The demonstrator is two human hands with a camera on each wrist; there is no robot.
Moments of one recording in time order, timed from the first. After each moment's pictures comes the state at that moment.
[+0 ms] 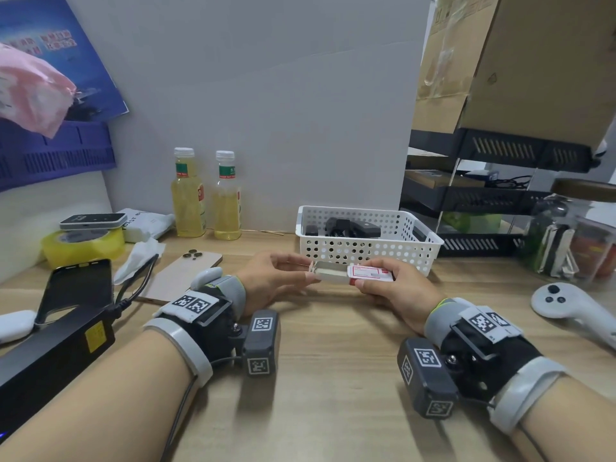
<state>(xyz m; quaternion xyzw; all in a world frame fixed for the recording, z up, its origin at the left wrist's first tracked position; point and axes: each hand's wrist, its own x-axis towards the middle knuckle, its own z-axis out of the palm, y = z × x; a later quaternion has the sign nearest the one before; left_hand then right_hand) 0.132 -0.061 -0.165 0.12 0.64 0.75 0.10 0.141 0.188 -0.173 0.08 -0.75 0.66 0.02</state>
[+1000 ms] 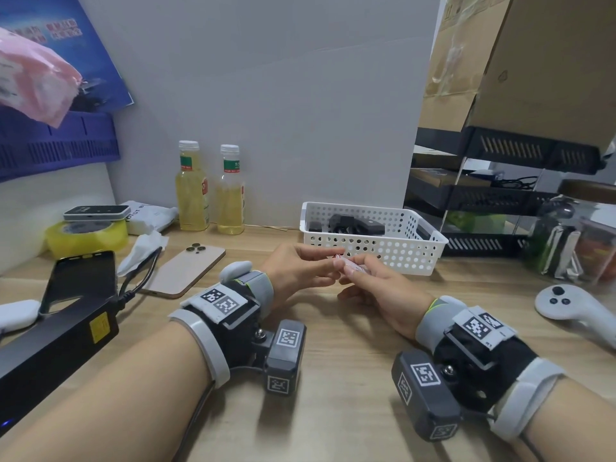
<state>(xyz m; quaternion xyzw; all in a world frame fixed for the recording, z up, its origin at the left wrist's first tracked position) 0.146 -0.030 -0.153 0.18 0.64 0.75 0.08 0.159 0.158 -0.164 0.15 -0.74 0.65 -0.07</state>
